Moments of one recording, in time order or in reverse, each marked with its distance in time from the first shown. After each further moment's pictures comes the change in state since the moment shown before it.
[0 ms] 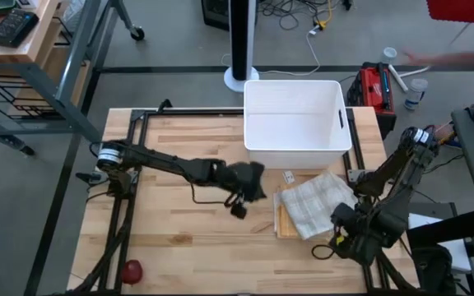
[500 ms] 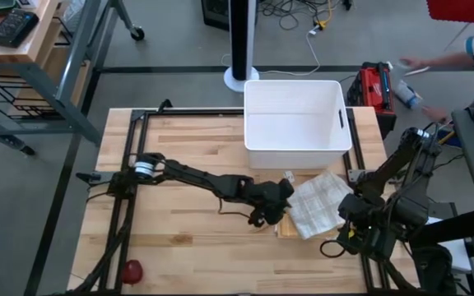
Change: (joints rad) left arm -0.078 0.352 0.369 -0.058 -0.085 0.551; right arm -0.001 0.011 0.330 -0.292 0.147 -0.150
